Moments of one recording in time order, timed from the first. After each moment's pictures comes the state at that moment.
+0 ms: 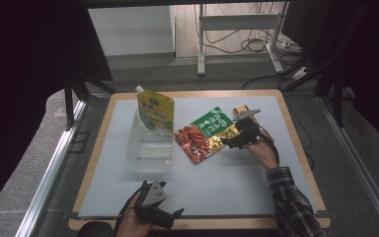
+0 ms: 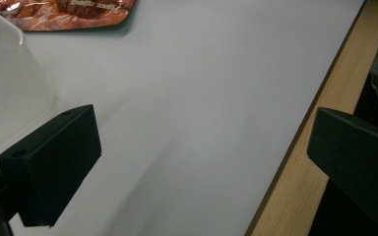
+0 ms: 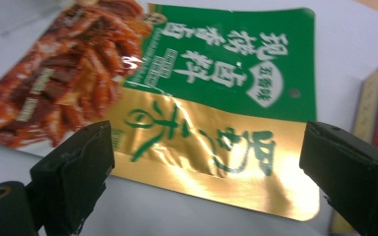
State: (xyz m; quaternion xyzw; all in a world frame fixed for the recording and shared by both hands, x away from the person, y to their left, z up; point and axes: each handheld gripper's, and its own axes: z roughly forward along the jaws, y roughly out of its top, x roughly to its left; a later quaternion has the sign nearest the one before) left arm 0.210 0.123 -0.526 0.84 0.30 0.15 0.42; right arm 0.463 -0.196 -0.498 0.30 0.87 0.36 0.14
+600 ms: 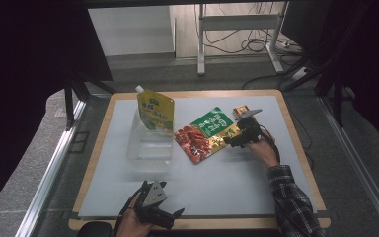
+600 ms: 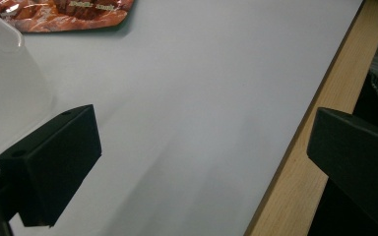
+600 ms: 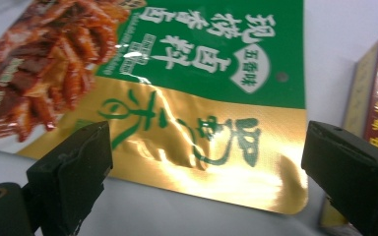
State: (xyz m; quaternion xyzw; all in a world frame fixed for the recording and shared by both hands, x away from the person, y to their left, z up) left arm 0.210 0.122 -0.526 0.85 0.30 0.15 0.42; right arm 0.478 -0.207 -0.512 0.32 0.87 0.35 0.14
